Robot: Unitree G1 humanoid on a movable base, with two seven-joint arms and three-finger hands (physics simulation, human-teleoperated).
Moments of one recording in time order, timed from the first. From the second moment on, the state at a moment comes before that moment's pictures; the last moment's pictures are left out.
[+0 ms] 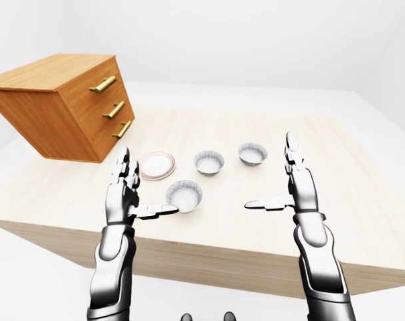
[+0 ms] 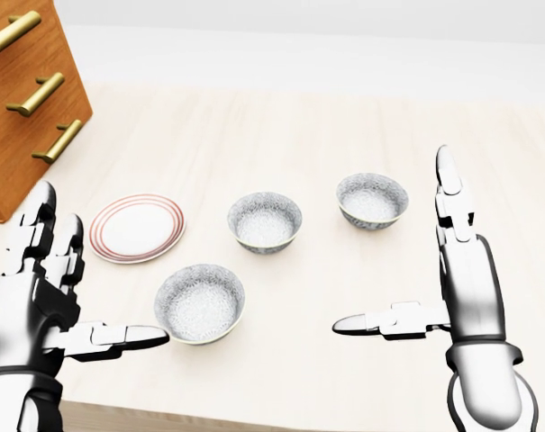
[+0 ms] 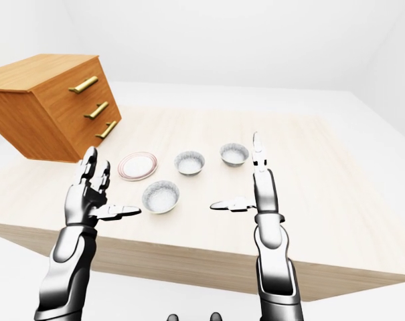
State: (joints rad) left arm -0.01 0.05 0.14 -0.25 -0.15 0.09 -0.06; right arm -0.06 -0.06 -0.08 -0.29 -0.28 0.09 0.03
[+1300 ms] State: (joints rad) left arm 0.00 0.05 0.15 -0.29 -0.16 0.09 -0.07; right arm -0.25 -0.11 -0.03 0.00 -0.55 0.09 -0.05
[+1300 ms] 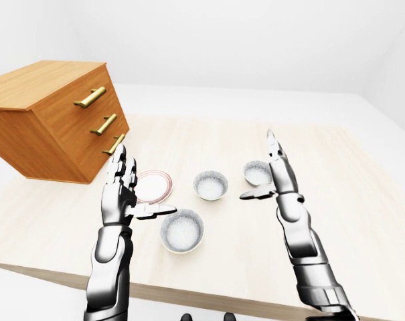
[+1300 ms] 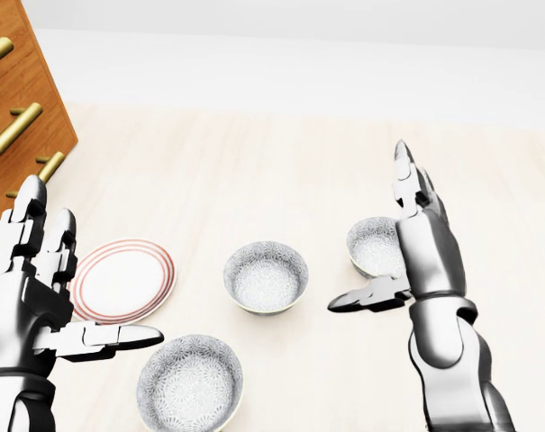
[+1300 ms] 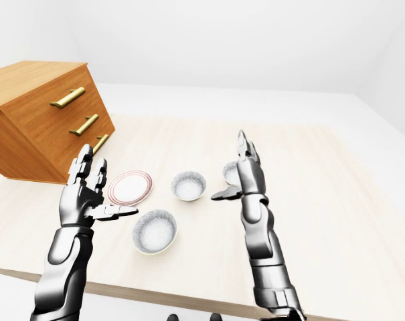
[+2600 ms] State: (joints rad) left arm 0.01 0.05 0.14 -0.26 -0.15 0.09 -0.10; right arm -0.94 -0.16 0.04 1.34 -0.89 0.09 -0.09
